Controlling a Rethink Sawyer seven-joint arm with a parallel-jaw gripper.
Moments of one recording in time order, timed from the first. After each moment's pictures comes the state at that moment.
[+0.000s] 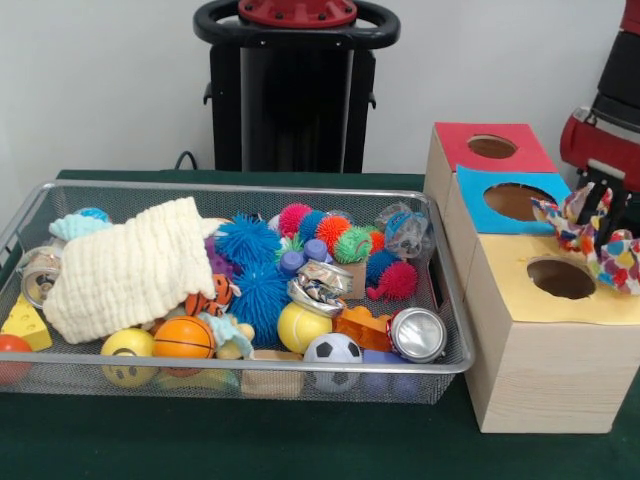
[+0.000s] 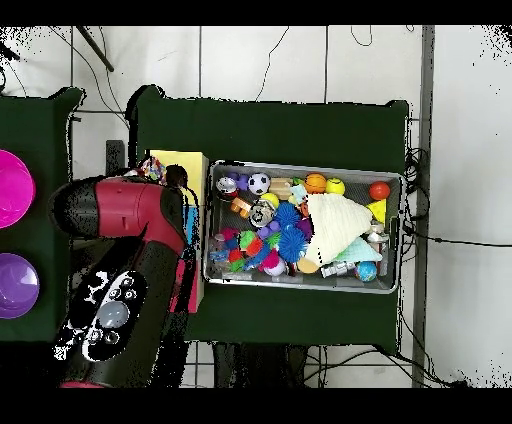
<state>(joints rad) 0.43 -0.38 -0.49 1.28 0.38 0.65 2.62</state>
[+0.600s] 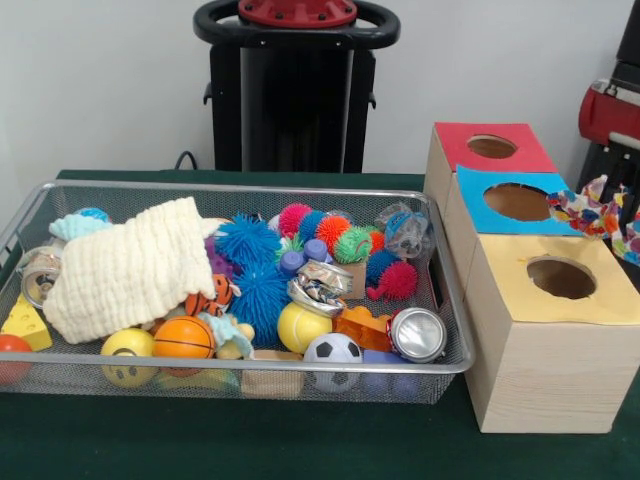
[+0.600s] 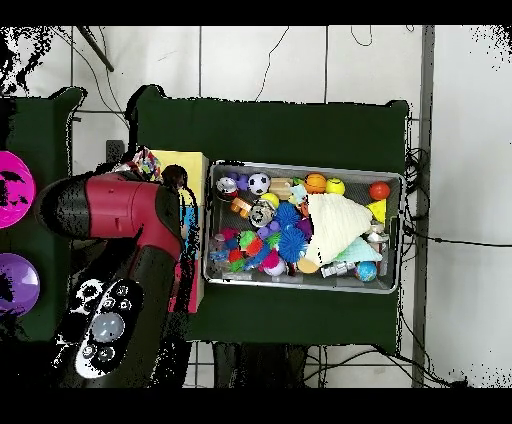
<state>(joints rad) 0.43 -0.42 -0.49 1.28 0.38 0.65 2.62</state>
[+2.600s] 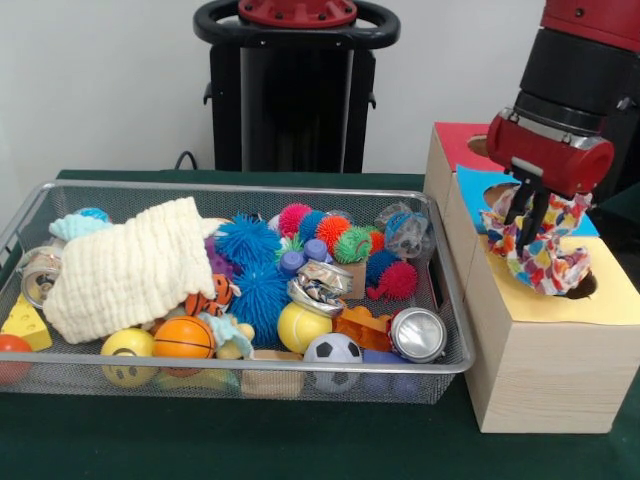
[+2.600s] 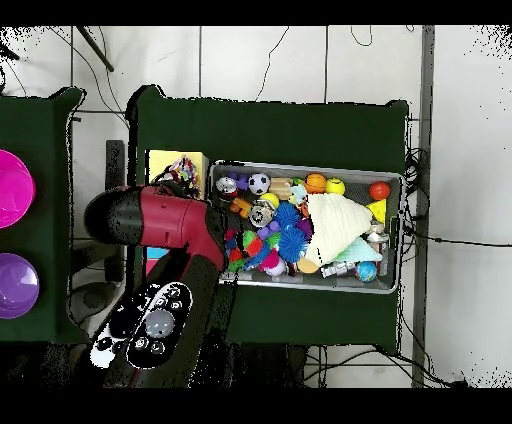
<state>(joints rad) 0.36 -0.42 -0.47 1.42 0.37 0.49 2.62</state>
